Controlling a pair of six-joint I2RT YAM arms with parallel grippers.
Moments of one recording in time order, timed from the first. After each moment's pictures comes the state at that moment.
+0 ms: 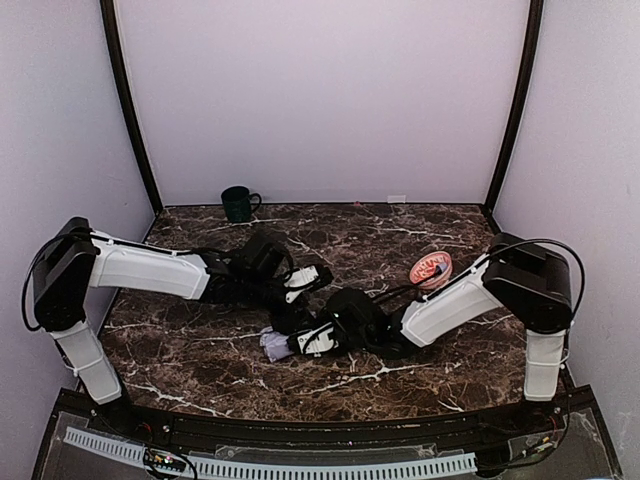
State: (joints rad) left arm -0.88 1.73 1.02 -0.15 0.21 0.27; right arm 1.11 1.99 0.96 0.36 0.30 -1.14
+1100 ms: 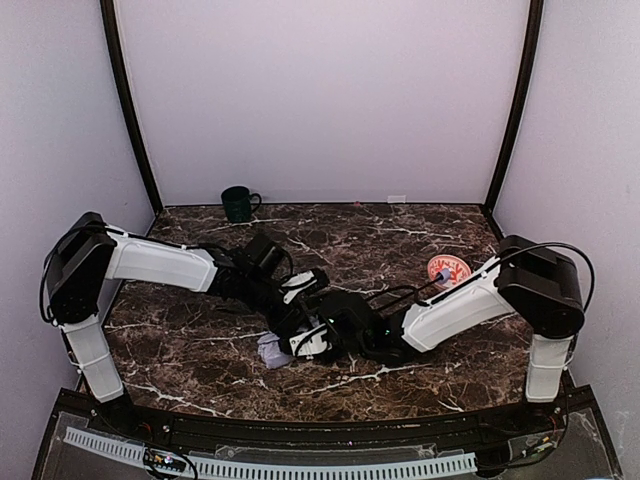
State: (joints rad) left arm -0.80 1.81 1.09 -0.29 0.44 0.17; right arm 1.17 1.94 0.97 0.34 0.40 -1.12
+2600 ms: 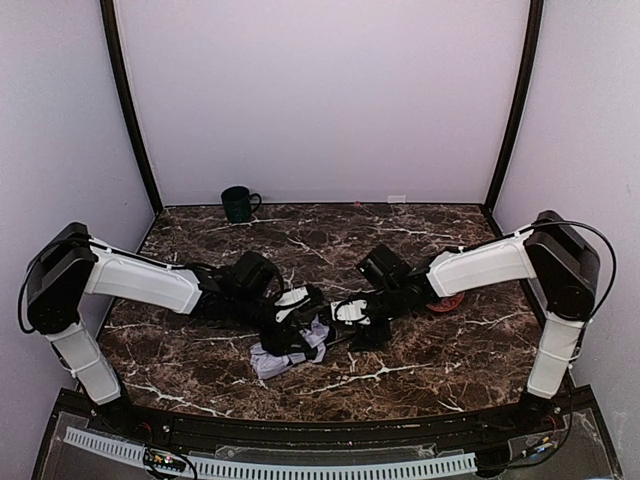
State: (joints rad) left arm -0.86 1.70 0.89 -0.11 0.35 0.21; right arm 0.86 1.83 1.05 -0.30 -0.28 -0.80
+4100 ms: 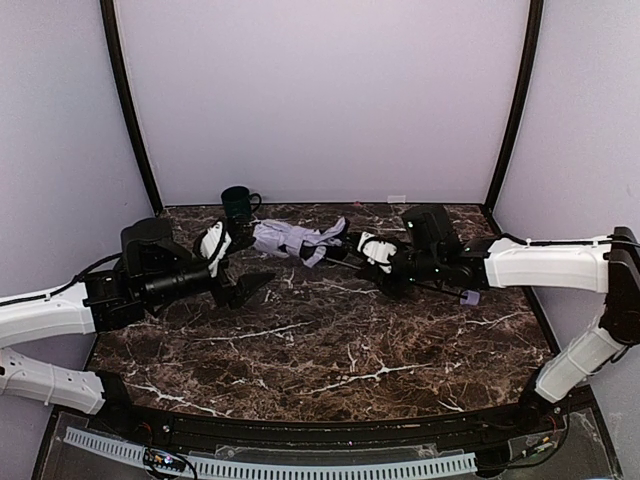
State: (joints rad) left arm -0.87 1.01 0.70 0.10 0.06 0.32; right arm 0.79 1.50 0.96 -0.08 -0.18 -0.54
